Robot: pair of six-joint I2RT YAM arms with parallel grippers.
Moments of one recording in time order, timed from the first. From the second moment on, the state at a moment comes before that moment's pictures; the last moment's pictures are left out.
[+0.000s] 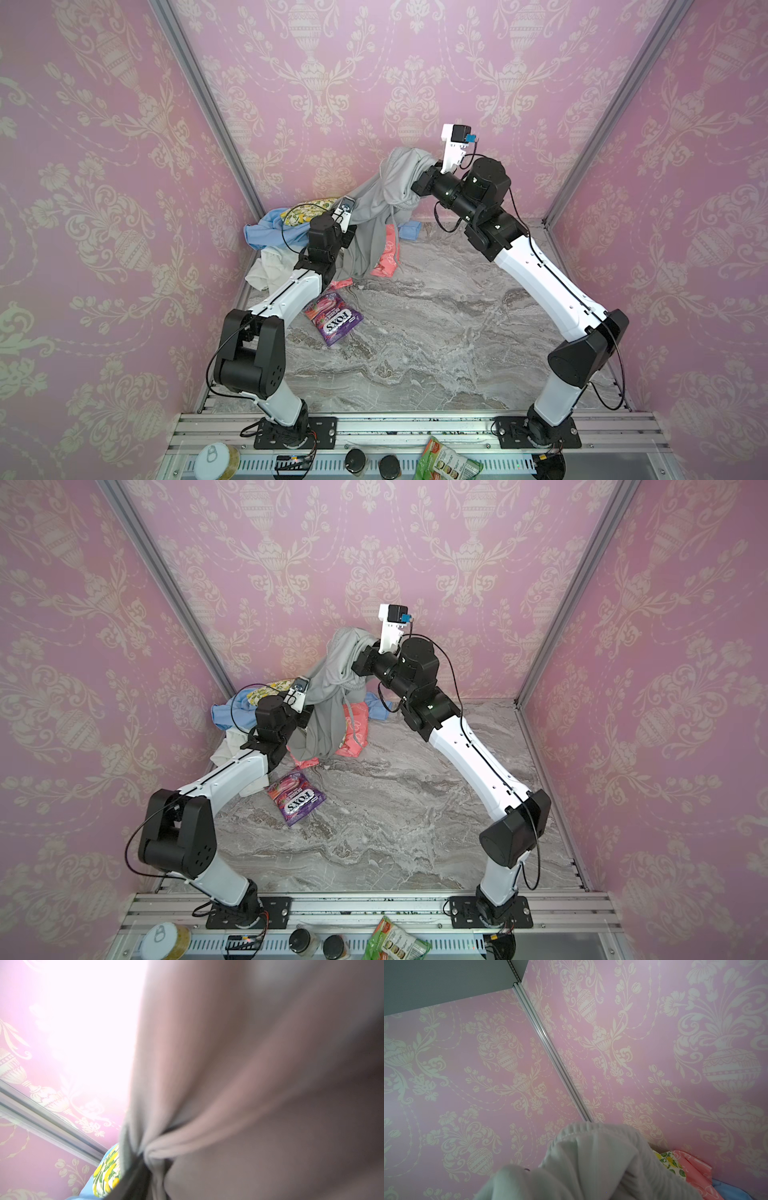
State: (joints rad) left arm -0.20 1.64 1.18 0.32 -0.10 0.38; right arm 0.56 1.77 1.96 0.03 -0.16 0.52
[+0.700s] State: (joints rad) left arm -0.10 1.64 1.76 -0.18 -0.04 0.25; right arm 0.57 1.74 1.72 0.14 -0.19 0.58
